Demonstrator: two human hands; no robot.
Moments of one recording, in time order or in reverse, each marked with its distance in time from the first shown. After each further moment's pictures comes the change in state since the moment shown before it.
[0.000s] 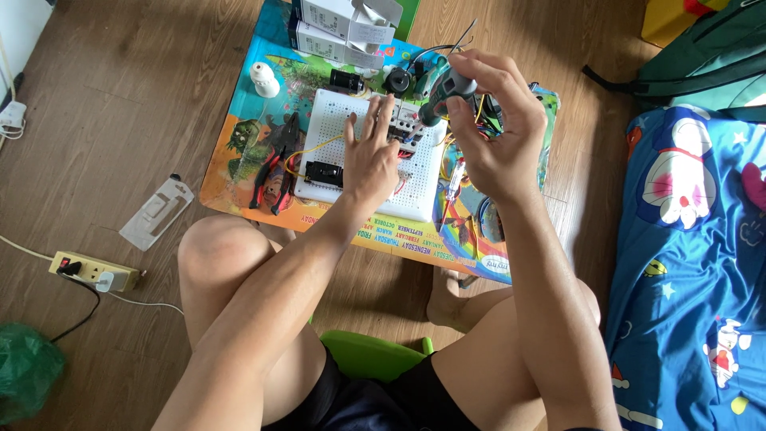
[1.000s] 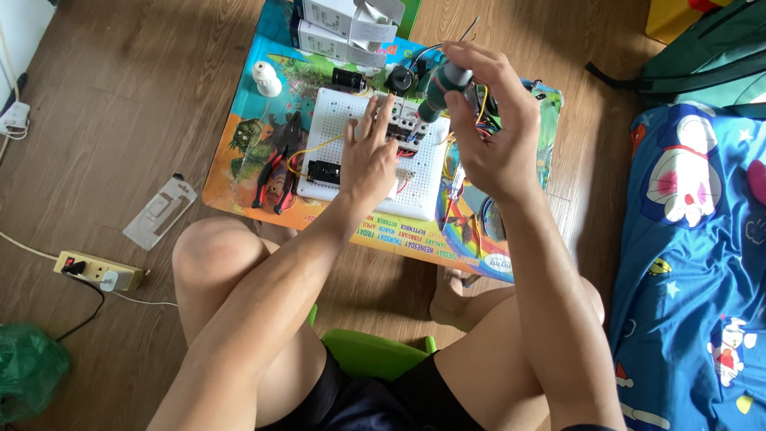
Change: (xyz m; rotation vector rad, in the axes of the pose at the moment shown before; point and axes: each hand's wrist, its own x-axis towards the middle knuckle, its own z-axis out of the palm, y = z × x) left_hand -0.006 -0.006 -0.005 -0.039 0.036 0.026; right_hand 0.007 -0.008 0.003 0.025 -0.071 -0.039
